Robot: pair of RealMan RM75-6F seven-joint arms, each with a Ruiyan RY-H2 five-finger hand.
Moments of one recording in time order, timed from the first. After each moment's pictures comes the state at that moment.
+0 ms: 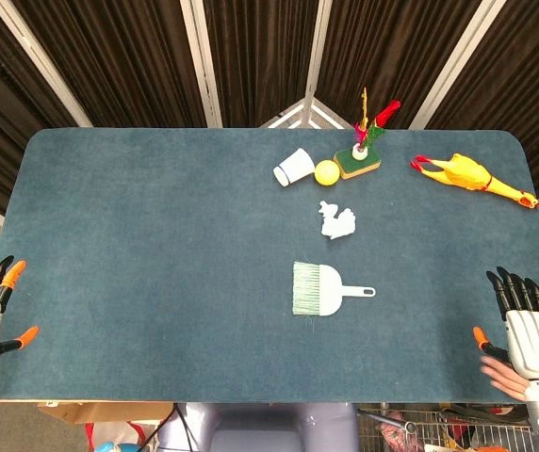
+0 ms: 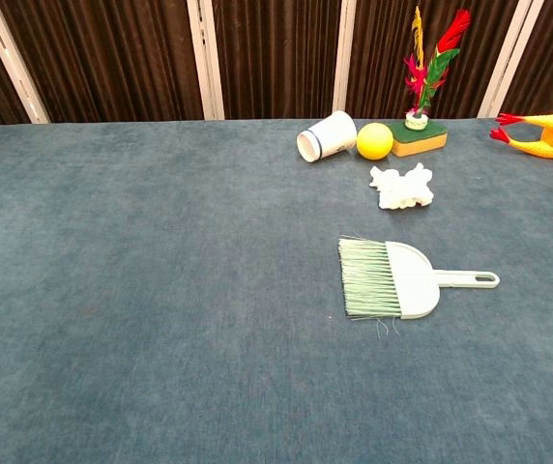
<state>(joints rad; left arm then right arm) -0.09 -1.13 -0.04 -1.63 1.49 1.48 0.12 0.09 -1.12 0.06 -1.64 -1.44 1.43 -0.05</state>
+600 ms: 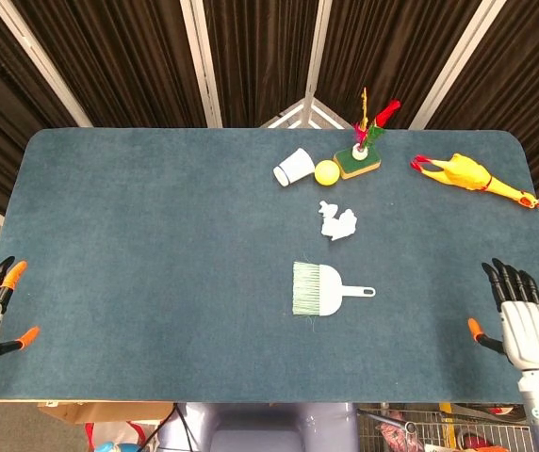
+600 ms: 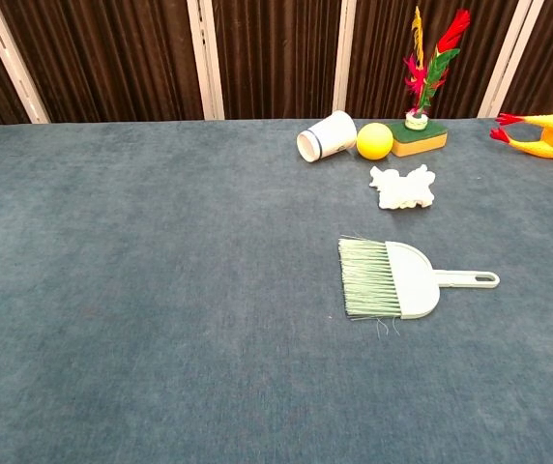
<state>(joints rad) -0.09 -1.13 -0.03 -1.63 1.49 1.48 0.12 0.13 -1.12 0.10 -1.66 -1.41 1.39 -0.06</state>
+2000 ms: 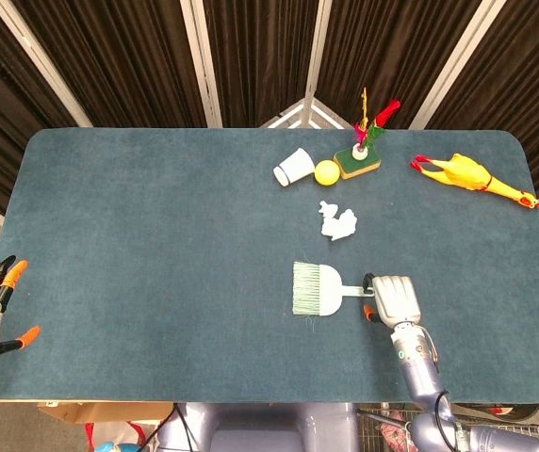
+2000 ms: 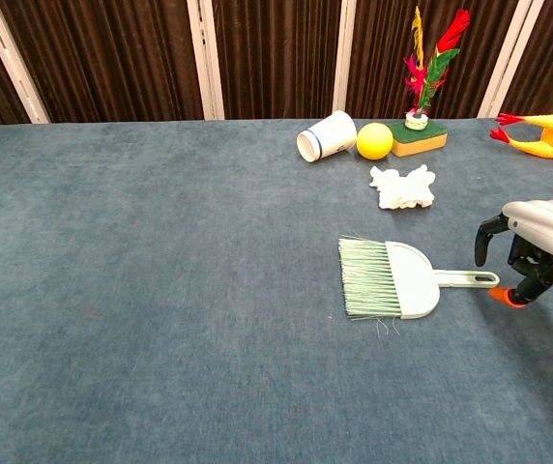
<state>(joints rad) -0.09 -1.12 -0.03 -1.63 1.49 1.47 0.09 0.48 -1.57 0.17 -1.58 -0.93 1.13 -0.64</state>
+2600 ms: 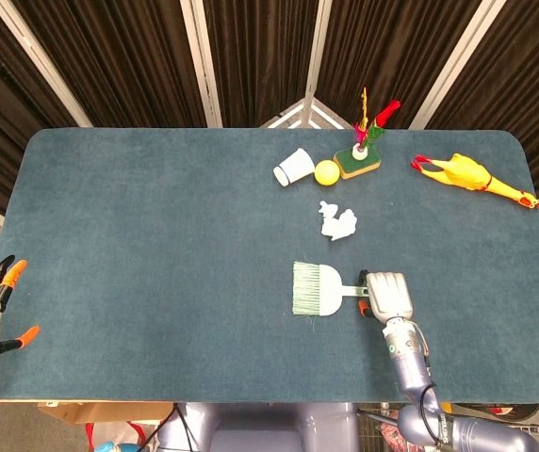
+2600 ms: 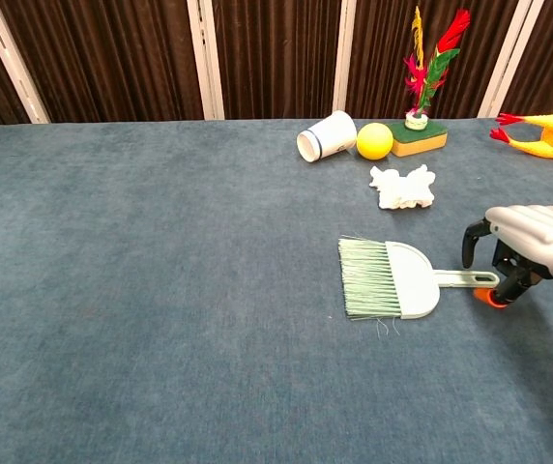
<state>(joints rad) -0.09 -1.12 -0.03 -1.63 1.49 1.47 0.08 0.51 -1.66 0.18 -1.47 -0.91 1.13 -0.64</state>
